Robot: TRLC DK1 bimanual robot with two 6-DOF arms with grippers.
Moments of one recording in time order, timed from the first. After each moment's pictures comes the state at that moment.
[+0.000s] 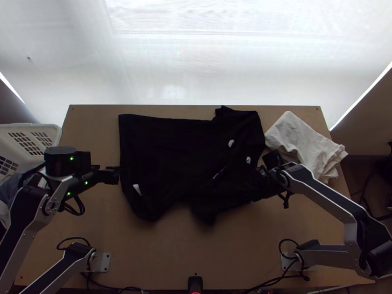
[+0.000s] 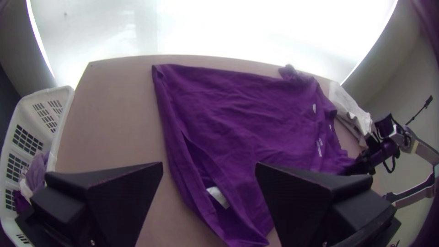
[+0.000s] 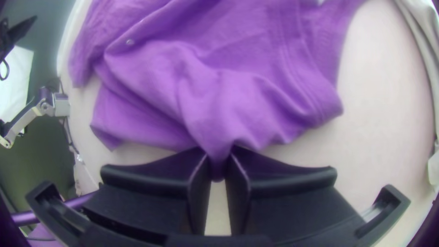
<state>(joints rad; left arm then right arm) -0.20 0.91 1.00 -0.84 0.05 -0.20 0.37 1.43 0.80 -0.72 -0.39 0.00</state>
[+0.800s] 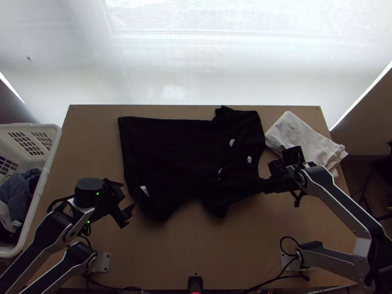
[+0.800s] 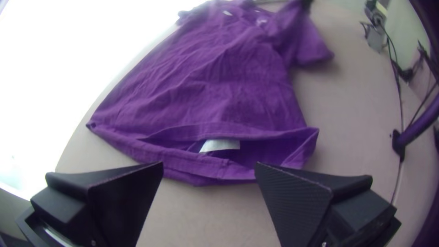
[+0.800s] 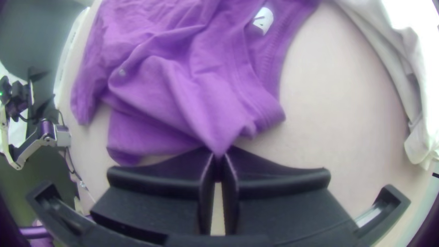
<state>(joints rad) -0.45 0.72 0.61 -0.67 0.05 0.47 0.22 1.30 0.80 -0.73 -0.36 0.02</state>
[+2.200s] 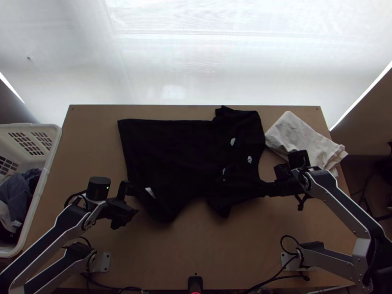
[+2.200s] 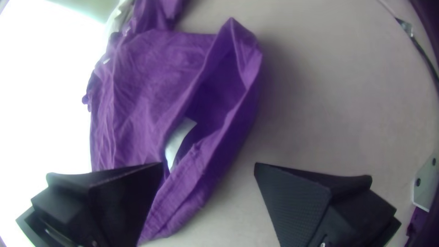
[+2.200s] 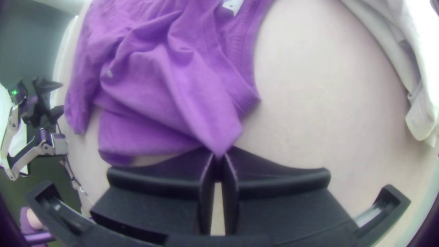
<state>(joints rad) -0.31 0.93 0.42 -0.39 0.35 1.55 0.14 1.29 0.73 -0.72 -0.36 0.01</state>
